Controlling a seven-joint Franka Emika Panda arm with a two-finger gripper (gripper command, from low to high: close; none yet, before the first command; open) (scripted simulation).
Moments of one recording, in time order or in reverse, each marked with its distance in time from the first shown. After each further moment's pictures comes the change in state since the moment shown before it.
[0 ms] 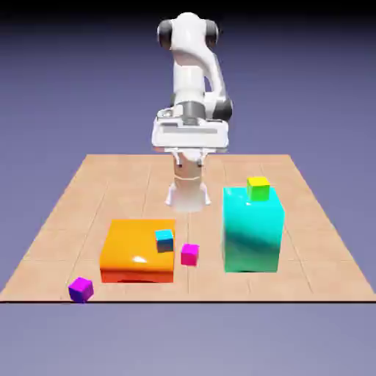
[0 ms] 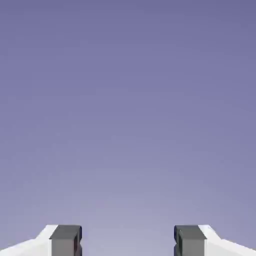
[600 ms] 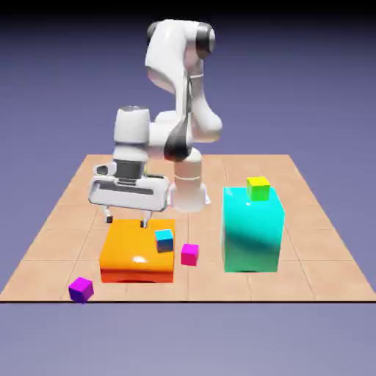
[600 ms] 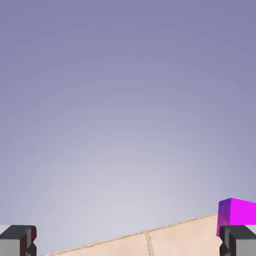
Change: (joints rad) arm -0.253 0.652 -0.063 0.491 0.055 -0.307 -0.060
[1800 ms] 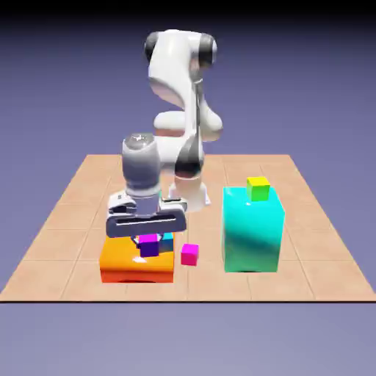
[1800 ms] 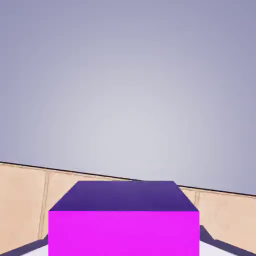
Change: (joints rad) arm 0.272 -0.008 -0.012 0.115 -0.009 -0.423 -0.318
